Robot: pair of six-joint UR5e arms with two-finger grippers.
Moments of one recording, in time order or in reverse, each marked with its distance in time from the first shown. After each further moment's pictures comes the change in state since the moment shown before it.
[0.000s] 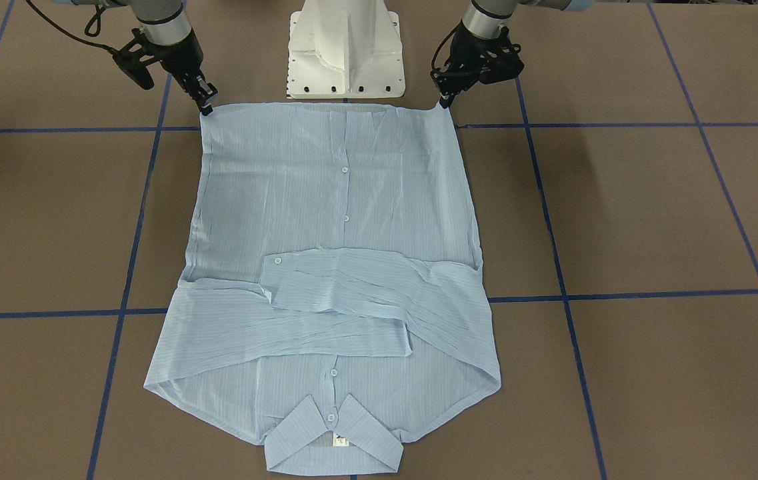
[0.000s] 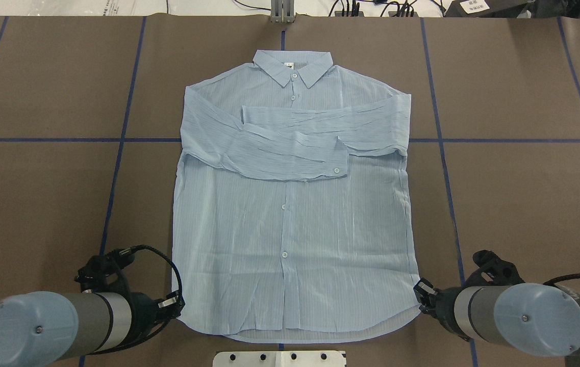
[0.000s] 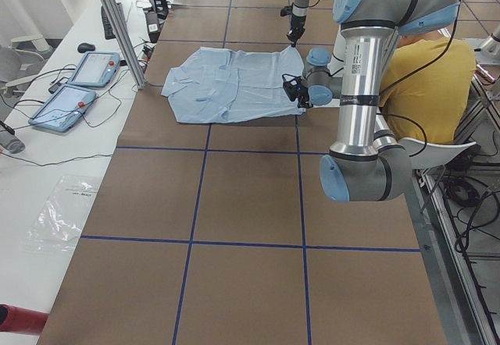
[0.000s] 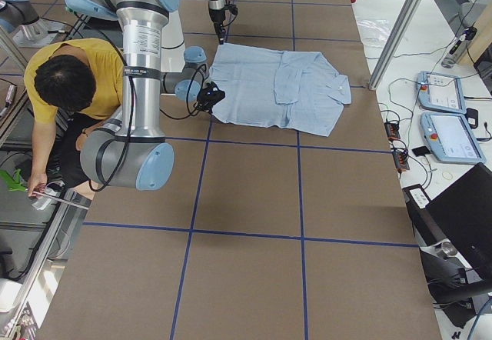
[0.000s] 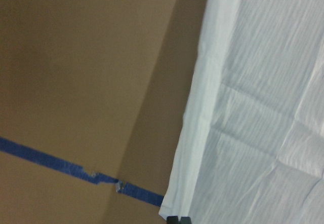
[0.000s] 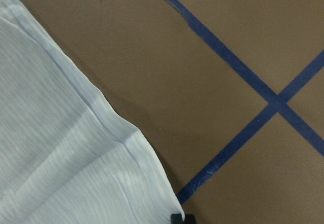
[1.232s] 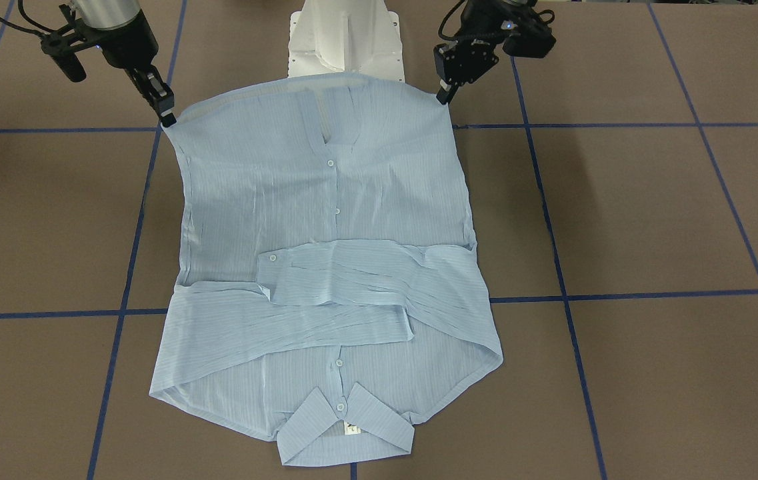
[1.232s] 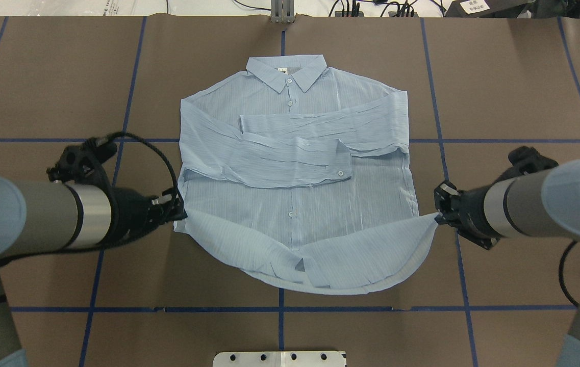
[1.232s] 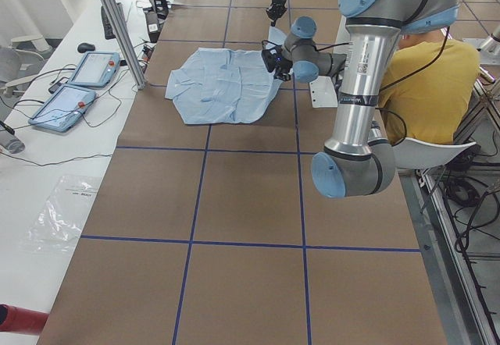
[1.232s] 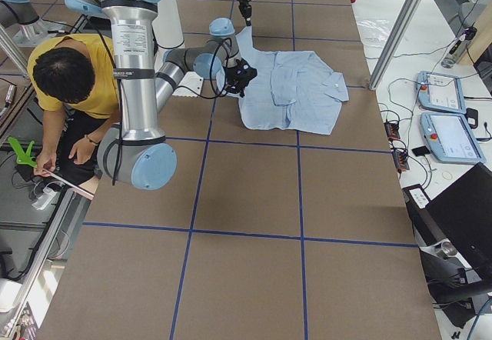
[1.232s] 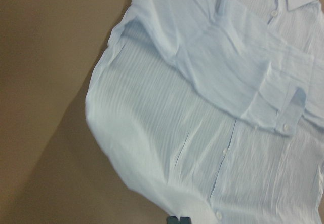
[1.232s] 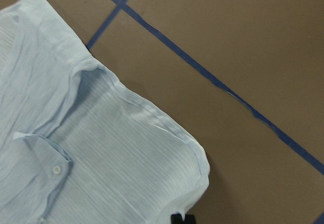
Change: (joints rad) left arm -0.364 -0.191 -0.008 0.079 -0.121 0.224; right arm 0.412 0.239 0.049 -0.304 0.170 -0.235
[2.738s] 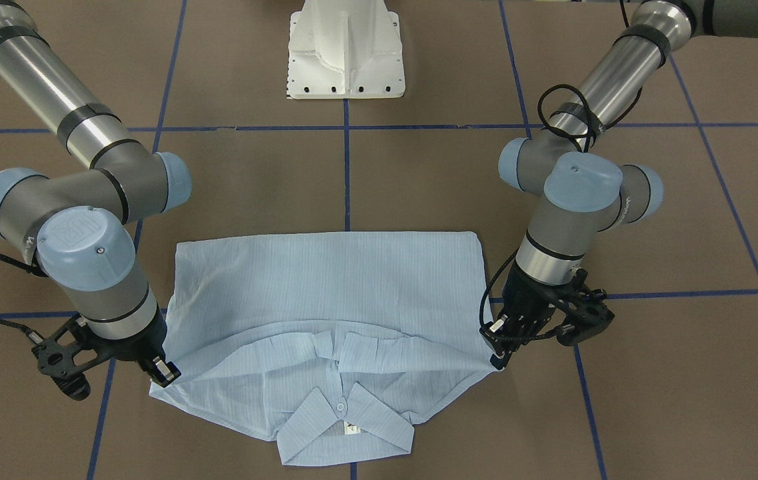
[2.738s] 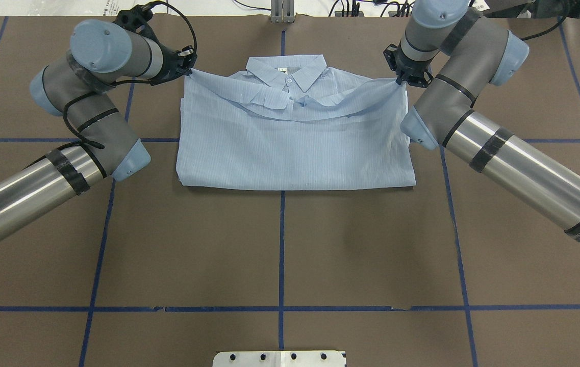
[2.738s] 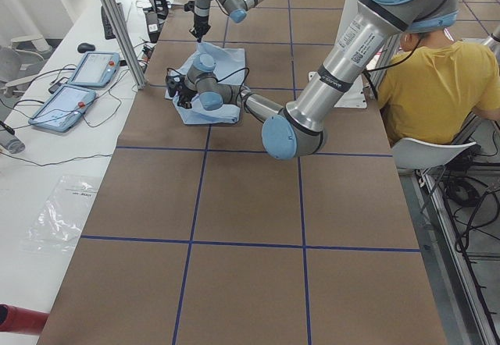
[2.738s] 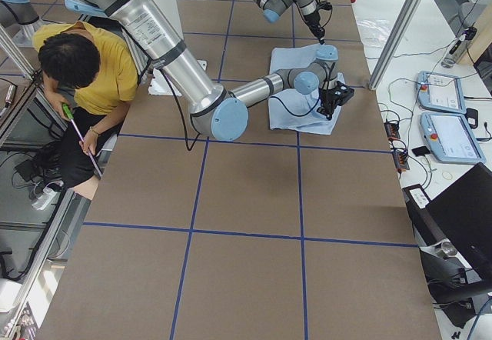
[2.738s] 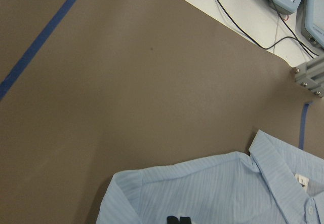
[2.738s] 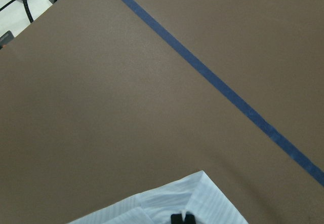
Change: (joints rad) left arm -0.329 -0.450 1.081 -0.559 -0.013 0.193; right arm 0.332 0.618 -1.147 0.352 0.091 -0.371
